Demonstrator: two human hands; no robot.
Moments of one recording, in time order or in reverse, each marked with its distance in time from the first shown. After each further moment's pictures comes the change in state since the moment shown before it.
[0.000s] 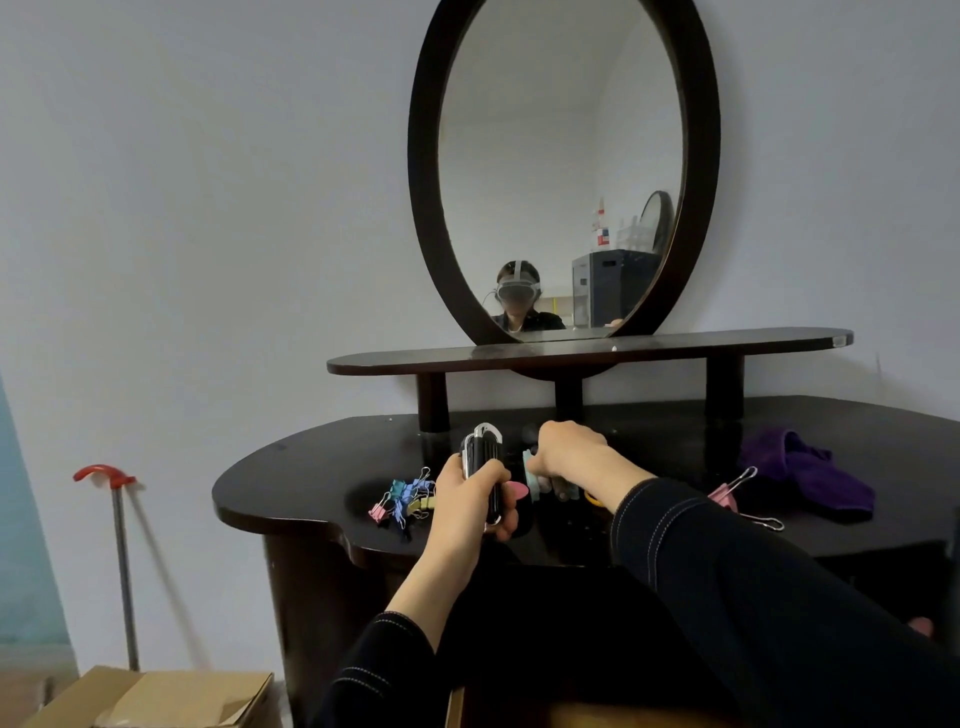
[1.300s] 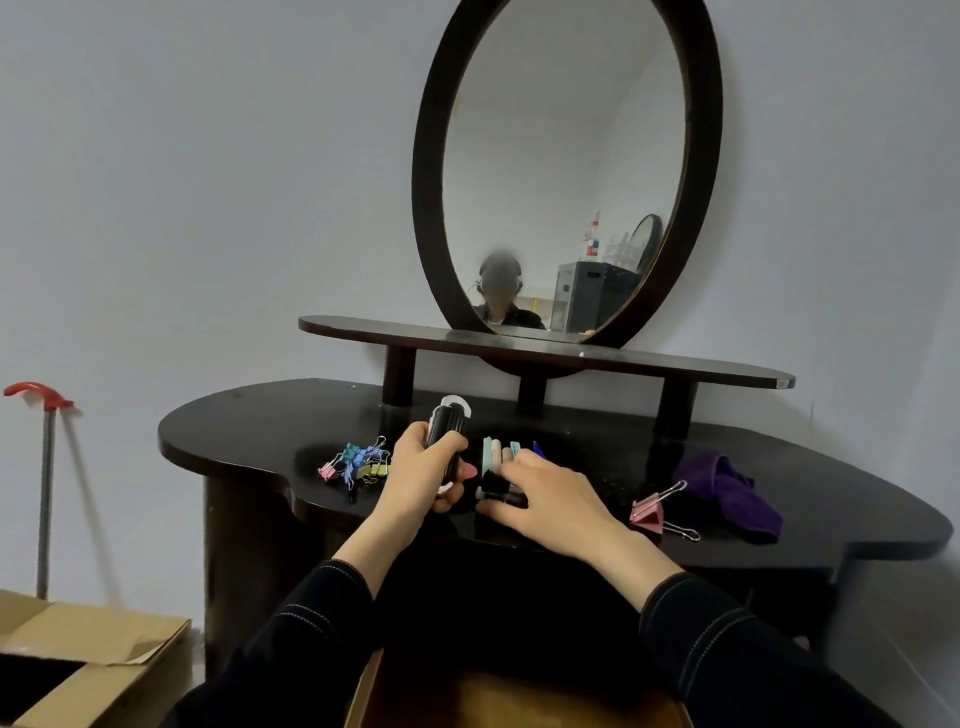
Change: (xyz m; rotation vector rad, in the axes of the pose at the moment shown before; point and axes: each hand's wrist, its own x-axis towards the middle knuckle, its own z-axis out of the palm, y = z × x) left_hand 0.002 0.002 0.003 0.040 0.048 -0.027; right_hand -0.072 0.072 0.033 0.011 0.222 -0.620
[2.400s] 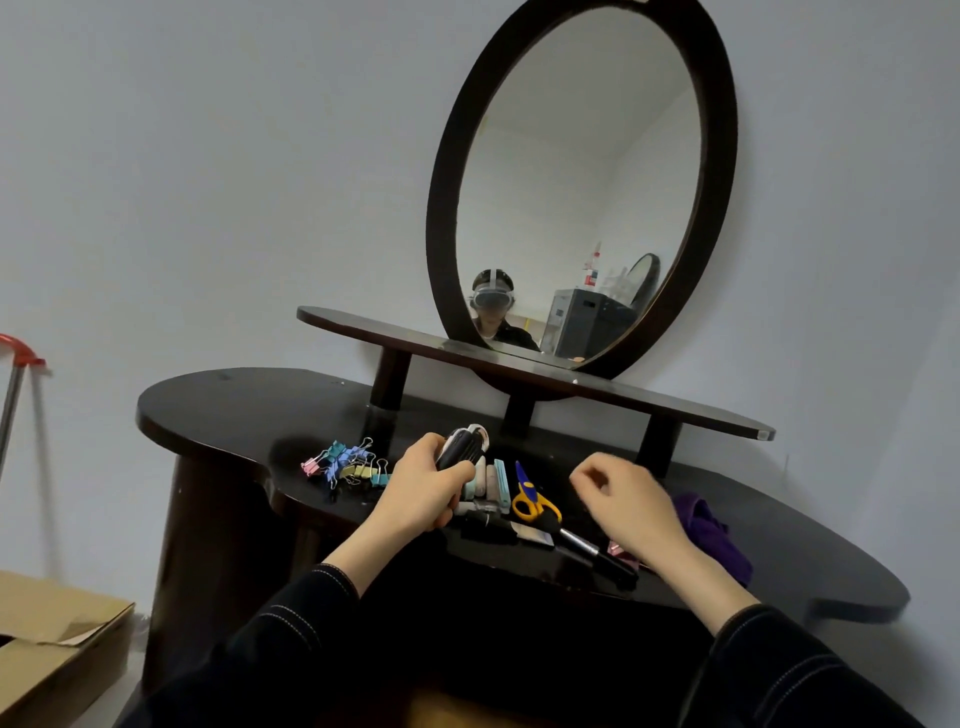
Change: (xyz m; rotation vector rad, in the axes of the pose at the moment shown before) left_hand 0.003 -0.007 0.012 0.165 -0.037 0.087; right_hand -0.028 0.057 -0.053 0.077 0.238 0.297
